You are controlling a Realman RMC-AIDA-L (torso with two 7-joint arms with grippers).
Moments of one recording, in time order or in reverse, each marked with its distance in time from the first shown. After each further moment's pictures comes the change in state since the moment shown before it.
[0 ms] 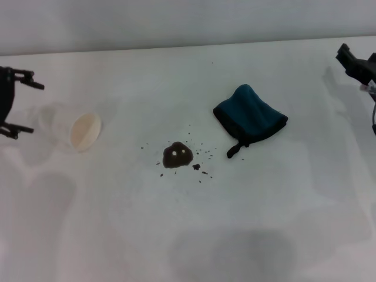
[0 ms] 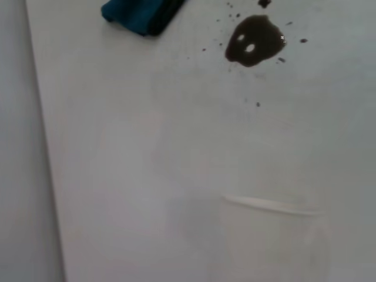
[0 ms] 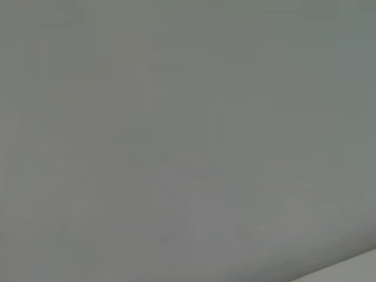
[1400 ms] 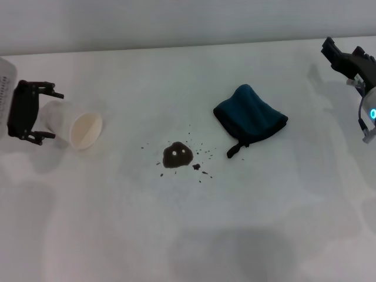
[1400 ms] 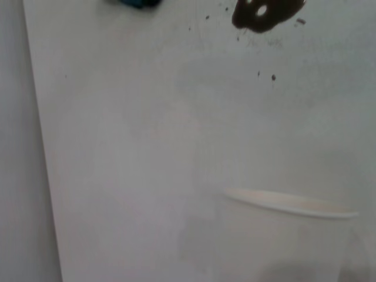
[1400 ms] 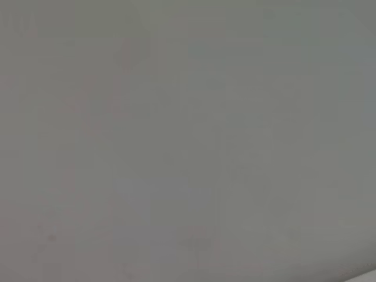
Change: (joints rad) left arm 0.107 0.043 -0.003 0.362 -0.078 -0.351 0.065; right arm 0.034 -0.001 -0.007 0.036 -0.009 0.025 0.014
